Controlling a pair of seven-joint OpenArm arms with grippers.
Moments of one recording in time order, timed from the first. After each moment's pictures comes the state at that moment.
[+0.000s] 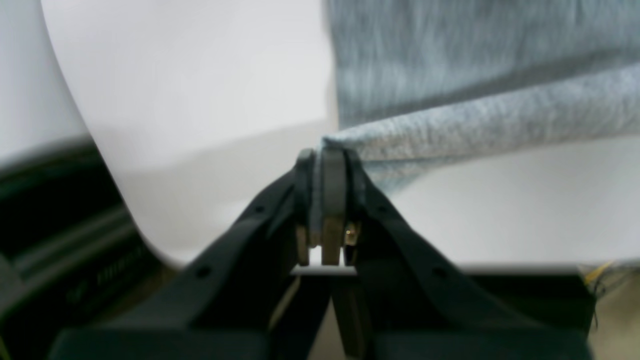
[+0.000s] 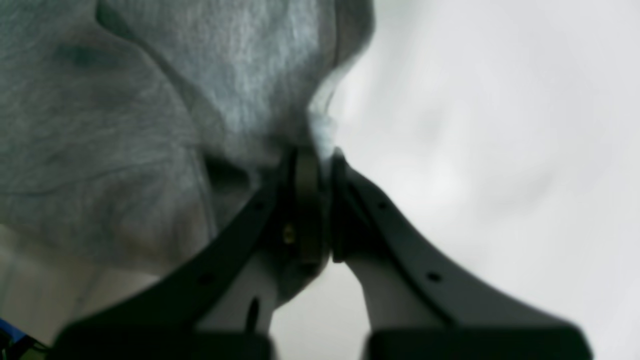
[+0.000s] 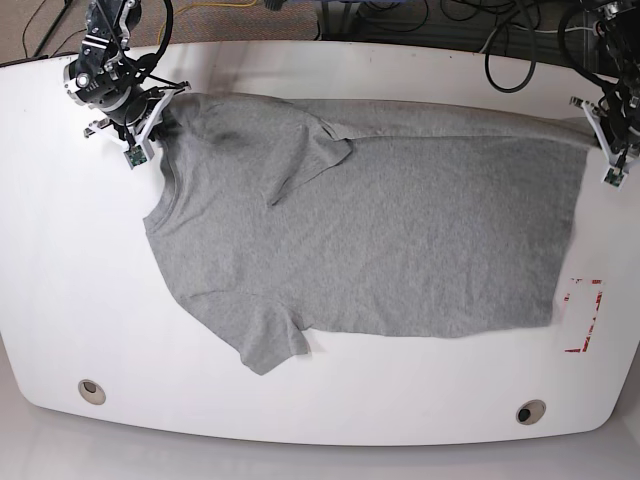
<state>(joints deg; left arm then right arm) 16.0 -25.3 -33.6 102.3 -12.1 -42.2 64.5 -21.2 10.8 26.4 100.8 9.3 40.9 -49.4</state>
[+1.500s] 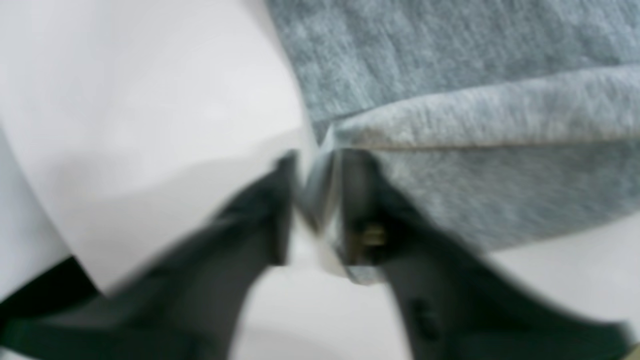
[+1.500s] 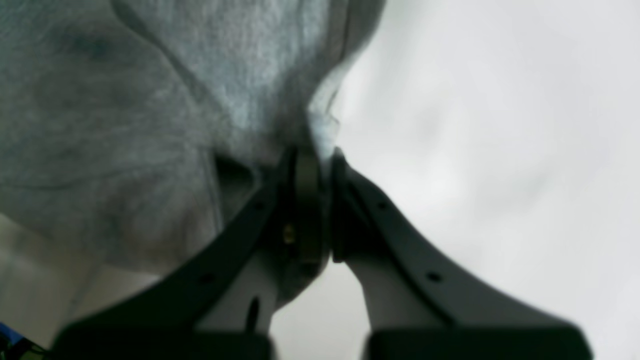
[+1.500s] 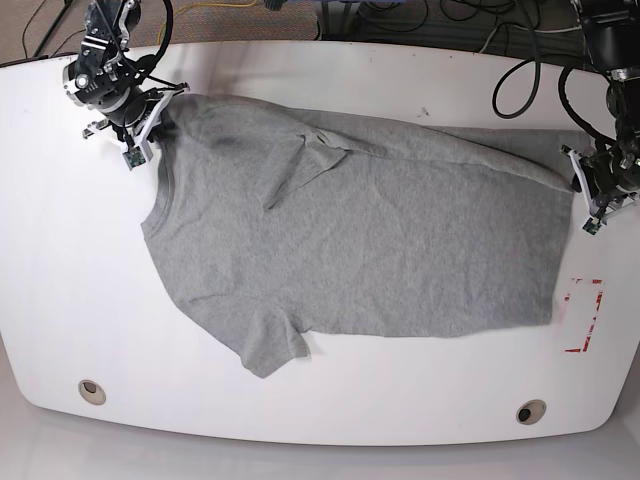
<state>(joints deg) 2.0 -31.9 -19.4 83.2 -12.4 -42.2 59.8 -20.9 11.2 26.5 100.8 9.3 40.8 -49.4</state>
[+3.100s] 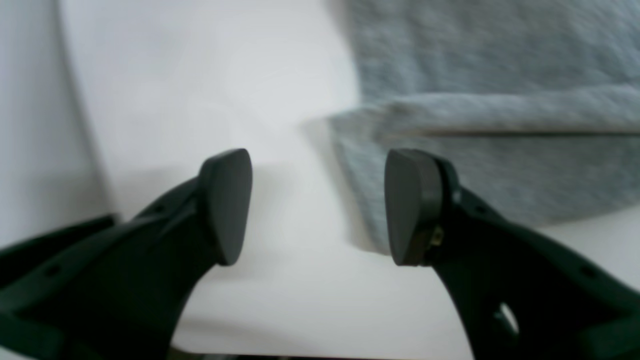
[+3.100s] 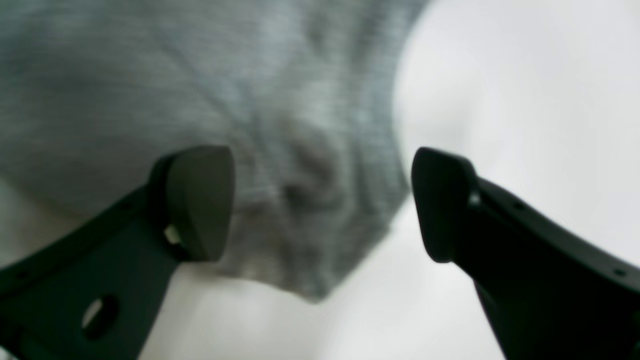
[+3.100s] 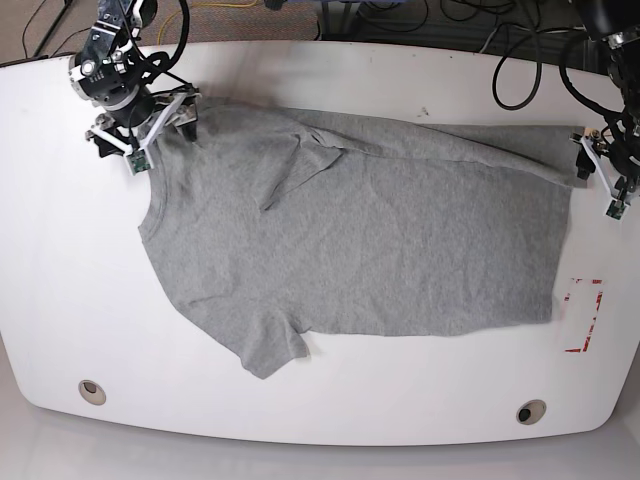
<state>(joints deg) 10.9 -26.3 -32.5 96.3 -12.3 -42.1 57.8 -22.2 4.0 27.7 112.6 12.3 40.4 -55.1</state>
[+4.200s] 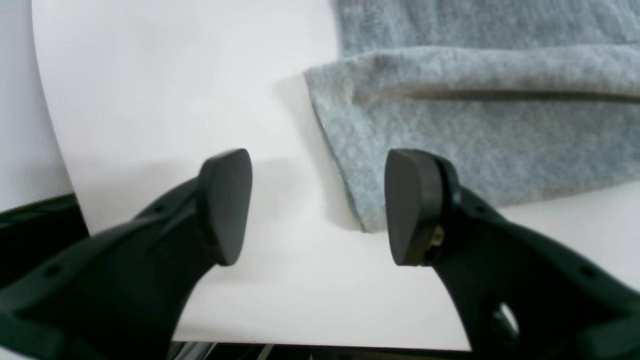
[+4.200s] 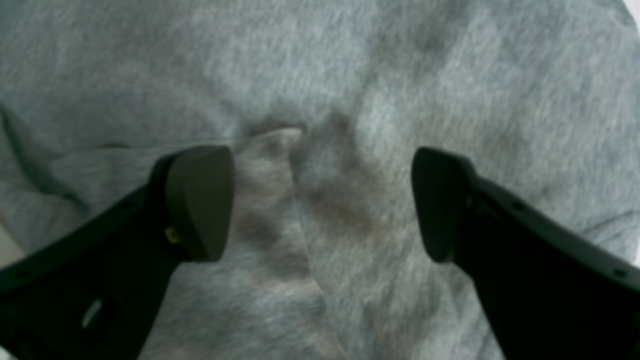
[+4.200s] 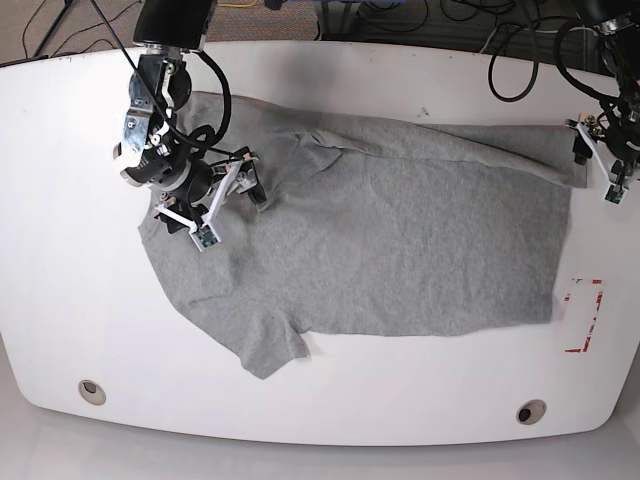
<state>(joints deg) 13.3 -24.7 -34.4 96.2 -11.9 -42.0 56.3 -1.7 3.6 12.2 96.7 13.9 40.2 -59.1</state>
